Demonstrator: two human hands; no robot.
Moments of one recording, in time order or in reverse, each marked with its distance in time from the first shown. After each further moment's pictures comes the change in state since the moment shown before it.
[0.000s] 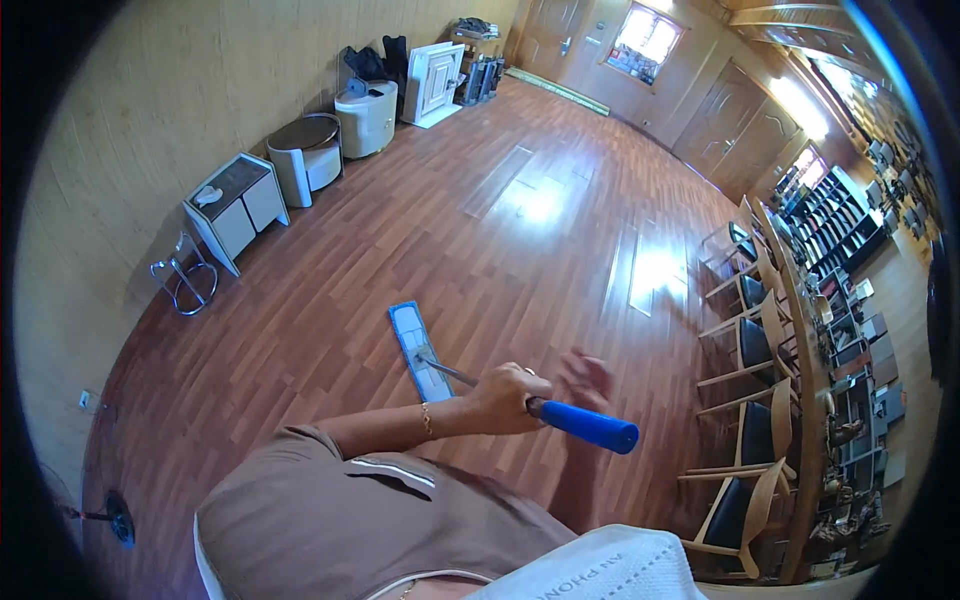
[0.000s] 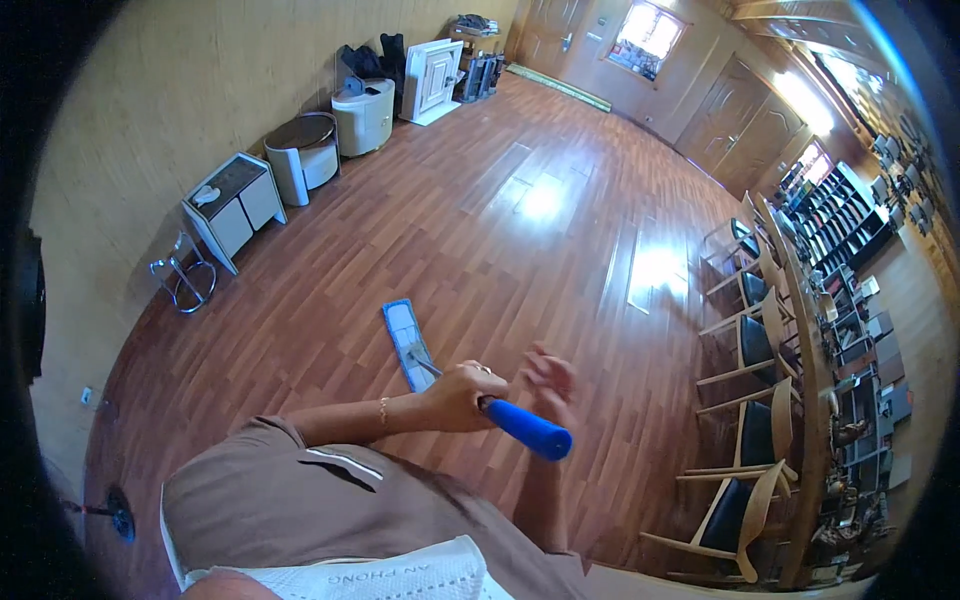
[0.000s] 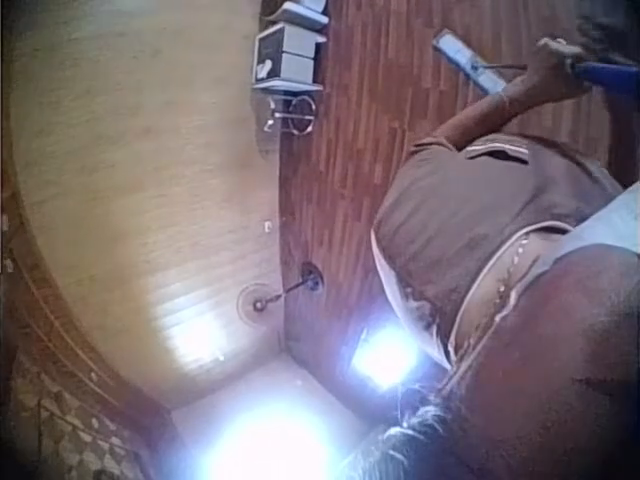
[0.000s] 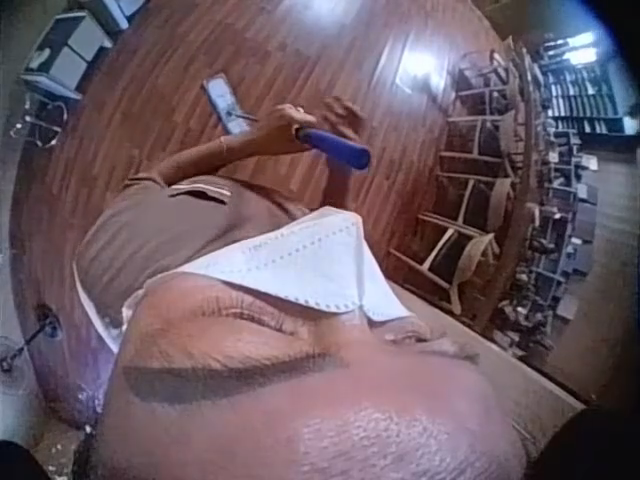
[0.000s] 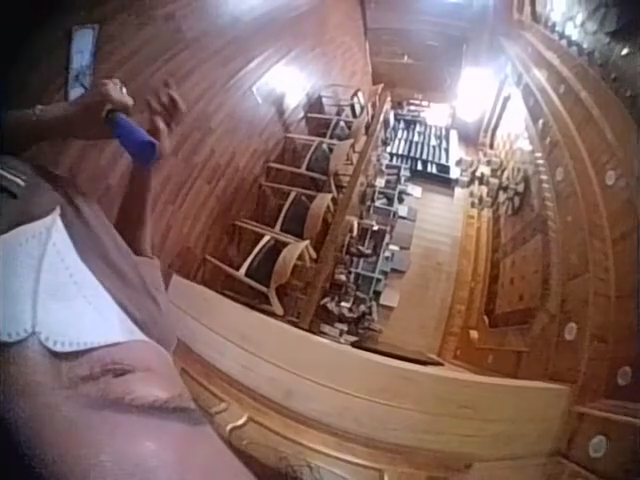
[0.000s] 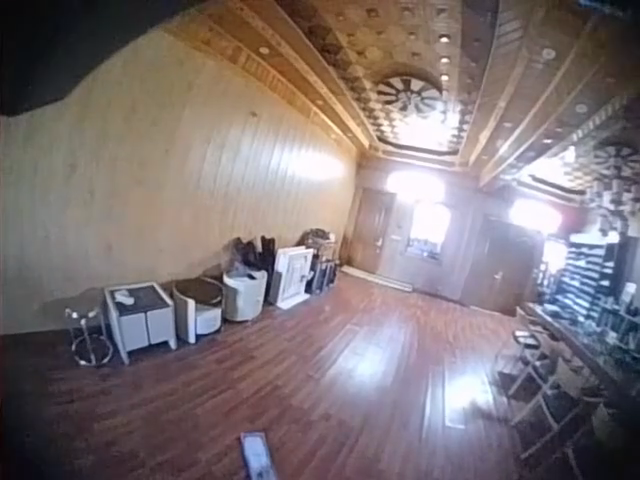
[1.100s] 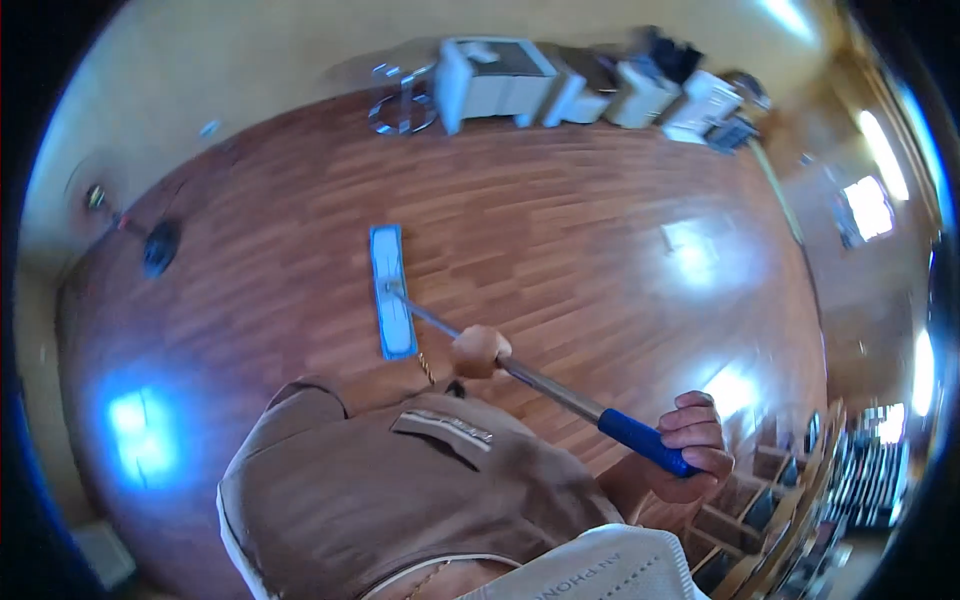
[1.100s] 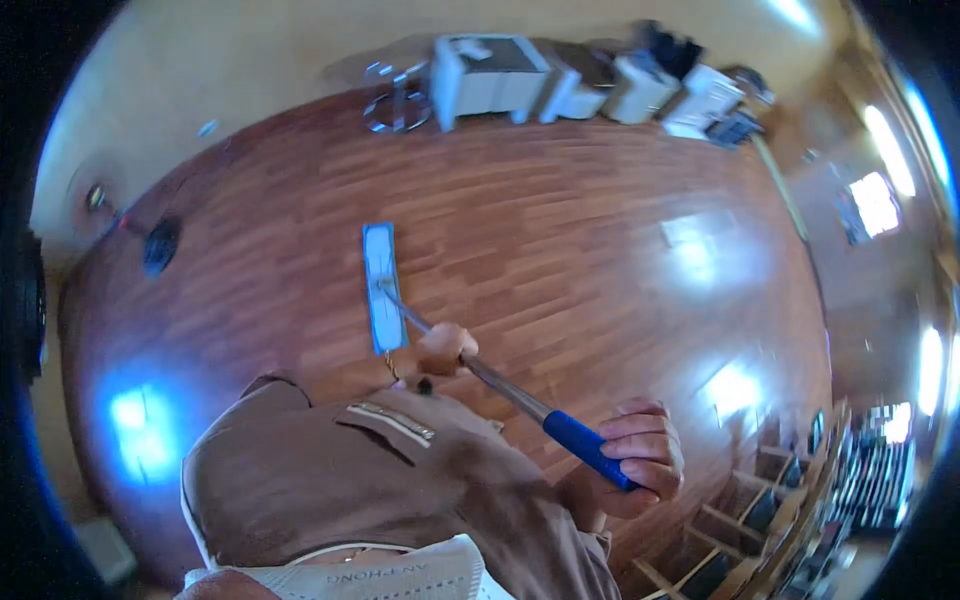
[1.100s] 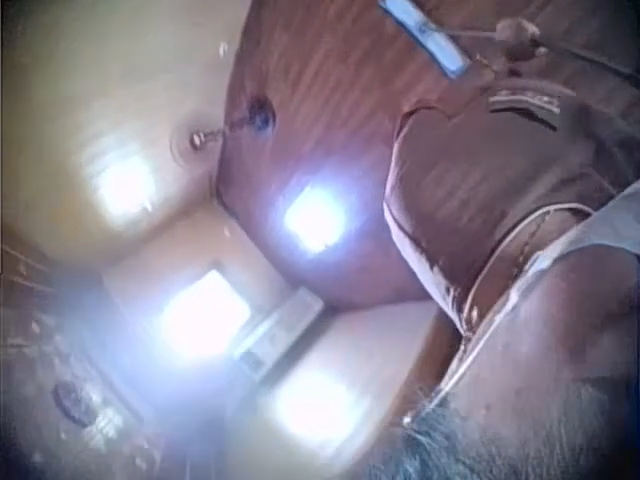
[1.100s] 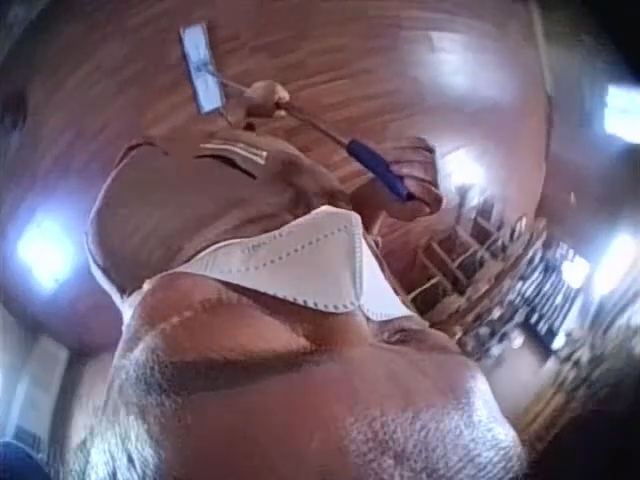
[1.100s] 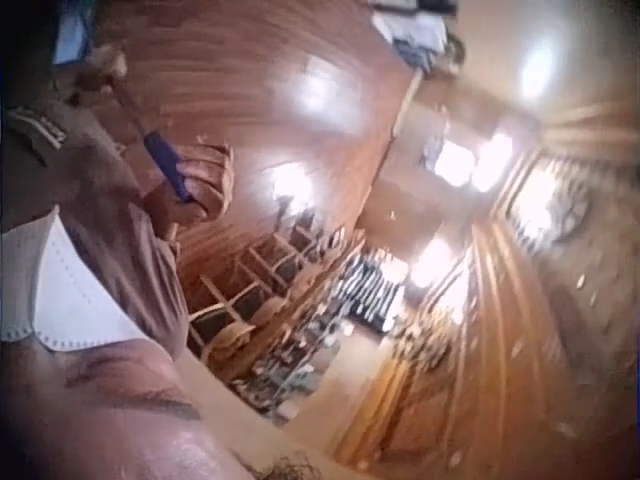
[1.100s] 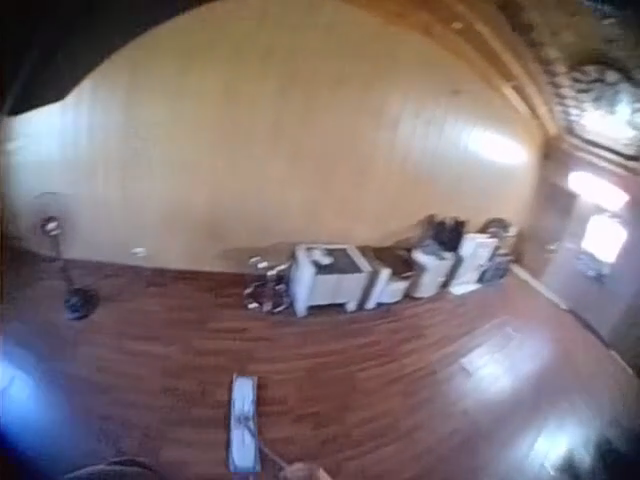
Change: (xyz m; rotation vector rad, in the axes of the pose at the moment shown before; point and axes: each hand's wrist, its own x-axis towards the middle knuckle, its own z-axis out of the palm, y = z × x) left_hand -0.442 0.016 -0.168 0.296 0.147 -0.809; right_hand -0.152 -0.027 0.362 0.098 -0.580 -0.640
